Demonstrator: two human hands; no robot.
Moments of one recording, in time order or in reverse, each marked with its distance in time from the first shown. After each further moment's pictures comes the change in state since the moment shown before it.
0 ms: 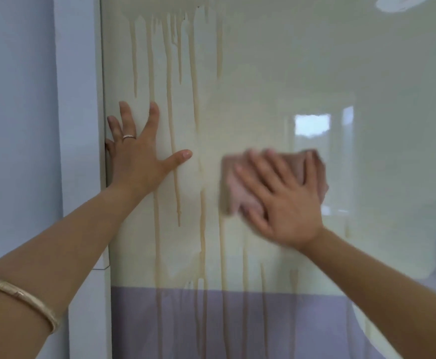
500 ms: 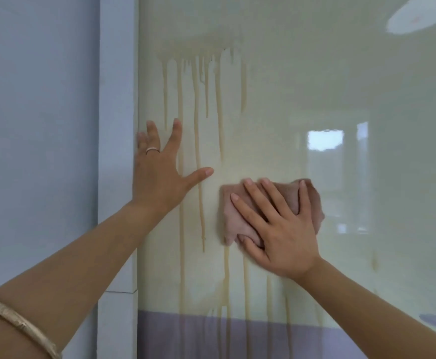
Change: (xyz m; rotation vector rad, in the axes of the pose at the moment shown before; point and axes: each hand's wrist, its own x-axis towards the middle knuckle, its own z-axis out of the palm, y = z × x) left_hand 0.008 0.004 -0.026 0.003 0.072 0.050; right_hand 0.022 -0.036 0.003 0.081 0.034 -0.006
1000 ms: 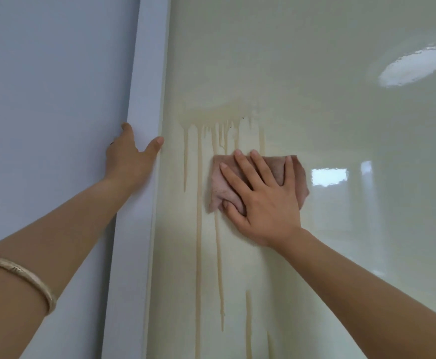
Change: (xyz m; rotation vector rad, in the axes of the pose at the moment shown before) left_hand 0.112 -0.038 -0.068 -0.275 0.222 -0.188; right_hand 0.150 0.020 0.012 0.004 0.037 0.103
